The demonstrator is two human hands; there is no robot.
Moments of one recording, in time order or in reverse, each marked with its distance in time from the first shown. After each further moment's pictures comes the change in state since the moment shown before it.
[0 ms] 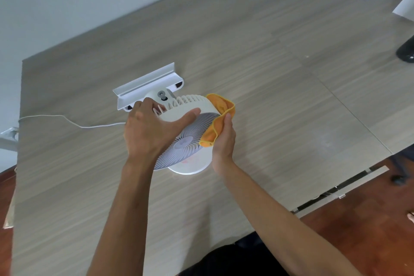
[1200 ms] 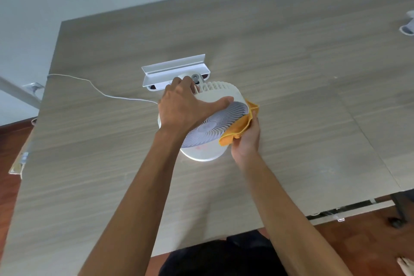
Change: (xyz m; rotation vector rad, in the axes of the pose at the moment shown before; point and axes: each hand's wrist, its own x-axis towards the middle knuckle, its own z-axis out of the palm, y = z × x) left_hand -0.001 0.006 0.000 -0.001 -0.021 -0.044; right_hand 0.002 -0.021 -0.010 0.252 -0.243 0.163
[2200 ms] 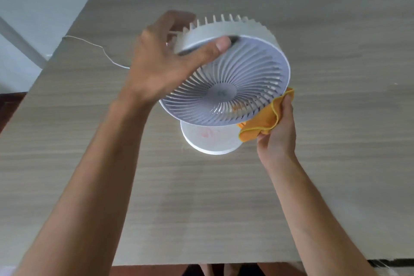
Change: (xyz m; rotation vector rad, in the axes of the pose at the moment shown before) left_hand -0.015 -0.067 0.010 -0.369 0.204 0.180; right_hand 0.039 0.028 -0.055 -0.210 -0.140 -0.102
